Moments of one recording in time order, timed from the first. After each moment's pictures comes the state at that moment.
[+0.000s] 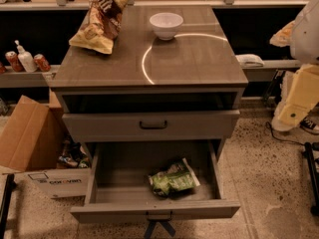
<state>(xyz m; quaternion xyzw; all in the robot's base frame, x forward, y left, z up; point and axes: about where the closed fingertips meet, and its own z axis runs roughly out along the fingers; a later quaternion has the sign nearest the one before) 0.438 -0.217 0.977 -0.60 0.78 -0.04 0.16</state>
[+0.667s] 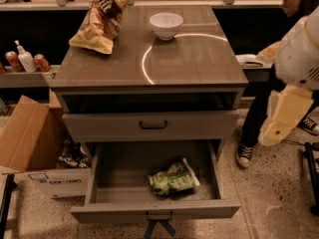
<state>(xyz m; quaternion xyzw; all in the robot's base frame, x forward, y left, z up) 0.435 -0.202 0.943 -0.62 0.77 -0.01 0.17</state>
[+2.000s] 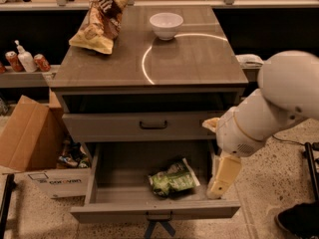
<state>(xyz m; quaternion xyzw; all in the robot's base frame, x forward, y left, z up) 0.412 -0.124 0.774 -0.65 0.73 0.14 0.17</state>
